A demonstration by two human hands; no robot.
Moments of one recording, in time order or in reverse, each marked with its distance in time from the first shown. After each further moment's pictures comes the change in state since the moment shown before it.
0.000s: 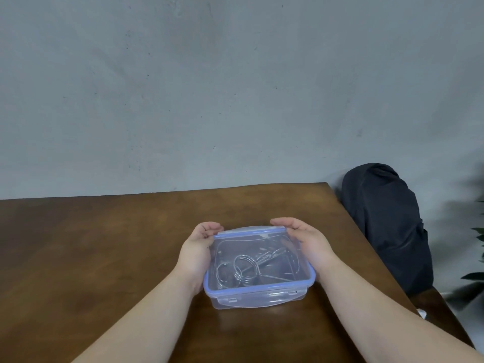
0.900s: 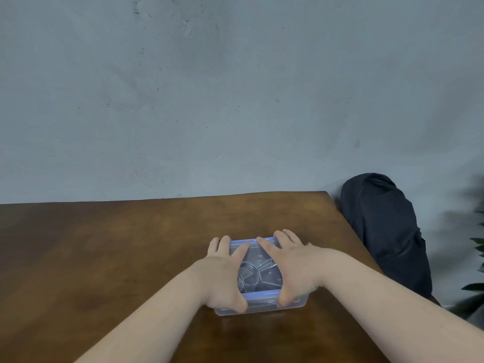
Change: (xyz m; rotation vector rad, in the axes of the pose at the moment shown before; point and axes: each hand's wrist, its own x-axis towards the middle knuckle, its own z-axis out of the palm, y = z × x) left_hand -0.046 0.022 0.015 1.824 -0.497 0.157; right_hand -0.045 -0.043 0.046 -1.934 -0.447 0.016
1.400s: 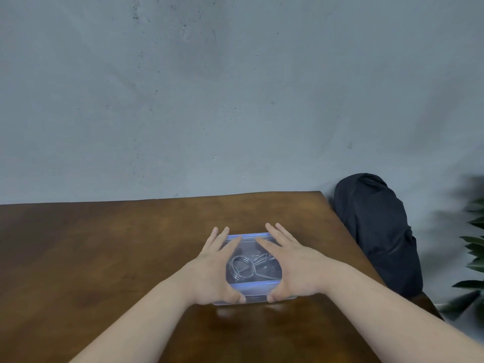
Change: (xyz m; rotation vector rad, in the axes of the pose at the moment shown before) left_hand -0.003 -0.019 0.018 -0.233 0.205 0.139; right_hand -0.010 0.007 0.026 0.190 0.228 -0.073
